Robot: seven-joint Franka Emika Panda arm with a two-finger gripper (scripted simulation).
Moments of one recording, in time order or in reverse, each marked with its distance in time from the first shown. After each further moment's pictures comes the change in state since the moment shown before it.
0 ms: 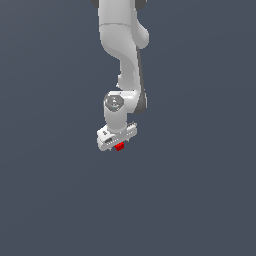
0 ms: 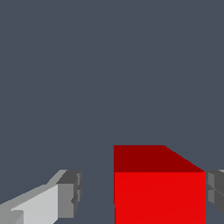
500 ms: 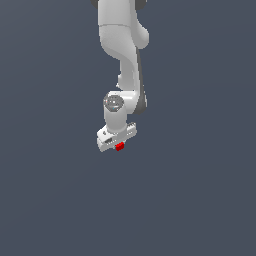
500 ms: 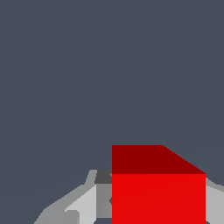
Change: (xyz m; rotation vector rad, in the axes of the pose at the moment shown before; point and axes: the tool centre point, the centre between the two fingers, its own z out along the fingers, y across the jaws) arm 0.000 0.001 0.002 -0.001 0.001 -0.008
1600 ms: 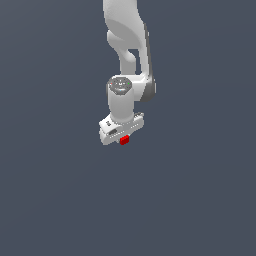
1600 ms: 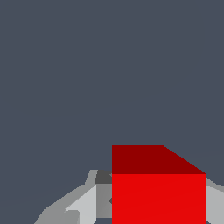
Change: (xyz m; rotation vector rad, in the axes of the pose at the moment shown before) arm 0.025 -0.016 -0.079 0.000 -0.001 0.000
